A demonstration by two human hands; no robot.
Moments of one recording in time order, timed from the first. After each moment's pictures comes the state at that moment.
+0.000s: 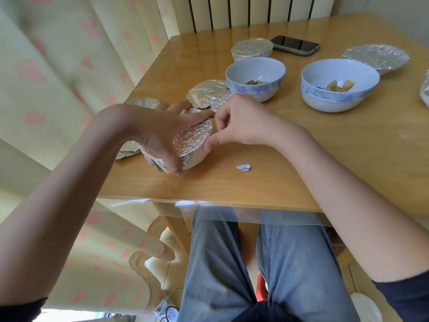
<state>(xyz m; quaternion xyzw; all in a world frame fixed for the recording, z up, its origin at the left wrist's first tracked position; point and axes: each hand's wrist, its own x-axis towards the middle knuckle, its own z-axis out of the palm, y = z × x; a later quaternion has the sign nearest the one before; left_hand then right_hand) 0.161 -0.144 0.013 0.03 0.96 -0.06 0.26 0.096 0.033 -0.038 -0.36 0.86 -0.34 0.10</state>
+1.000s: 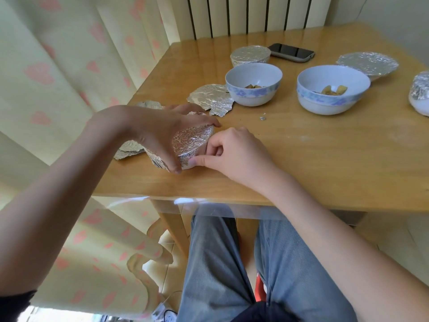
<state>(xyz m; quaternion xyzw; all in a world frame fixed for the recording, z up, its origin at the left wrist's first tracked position) 0.167 -0.146 0.015 0.13 0.97 -0.01 0.23 0.159 0.030 -0.056 -0.31 0.88 -0.36 0.00</state>
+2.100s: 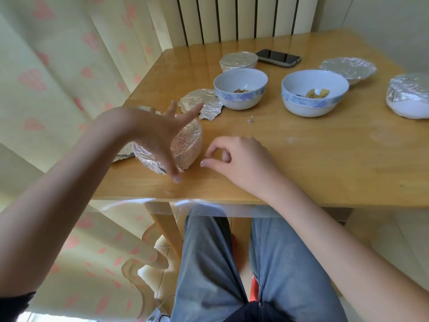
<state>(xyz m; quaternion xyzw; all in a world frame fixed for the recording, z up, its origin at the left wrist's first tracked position) 0.170 -0.117 0.022 -0.02 0.96 -0.09 0.27 0.165 0.064 -0.063 -0.30 0.89 -0.35 -0.01</state>
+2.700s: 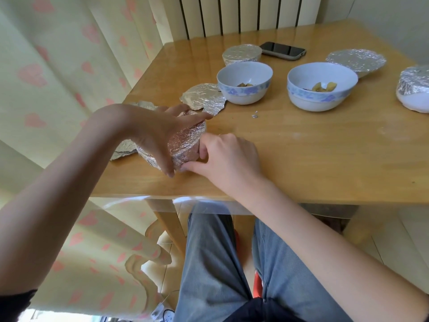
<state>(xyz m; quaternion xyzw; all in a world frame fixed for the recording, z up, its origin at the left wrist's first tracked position) 0.168 -0.133 0.018 0.06 0.96 -0.09 0.26 0.182 0.029 -0.056 -0.31 0.91 -0.26 -0.09</state>
